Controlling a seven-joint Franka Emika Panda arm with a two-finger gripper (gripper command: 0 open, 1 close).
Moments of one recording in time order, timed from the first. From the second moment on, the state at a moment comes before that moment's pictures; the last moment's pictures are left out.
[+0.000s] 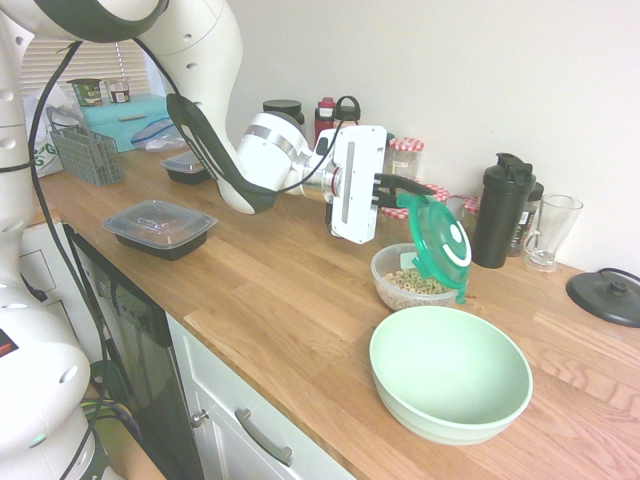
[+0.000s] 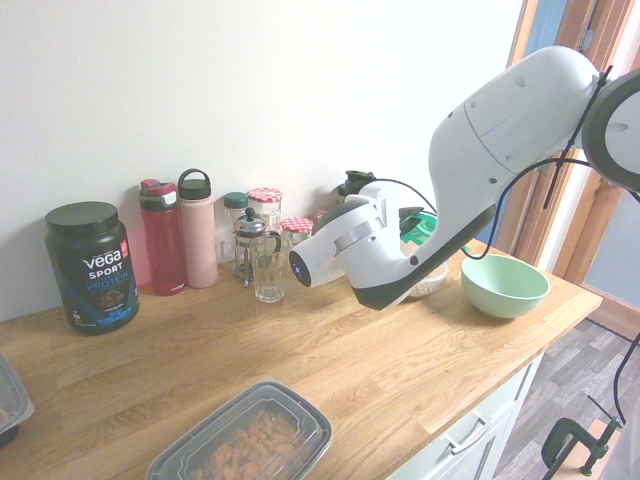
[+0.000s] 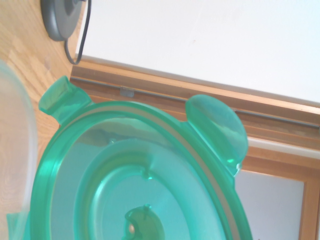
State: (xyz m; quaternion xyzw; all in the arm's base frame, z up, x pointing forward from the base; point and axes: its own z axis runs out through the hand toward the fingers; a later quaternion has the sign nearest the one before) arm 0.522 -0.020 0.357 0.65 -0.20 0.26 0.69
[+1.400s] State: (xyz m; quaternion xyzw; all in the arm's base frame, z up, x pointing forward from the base) arm 0.490 0.055 0.334 0.76 -0.27 0.15 0.57
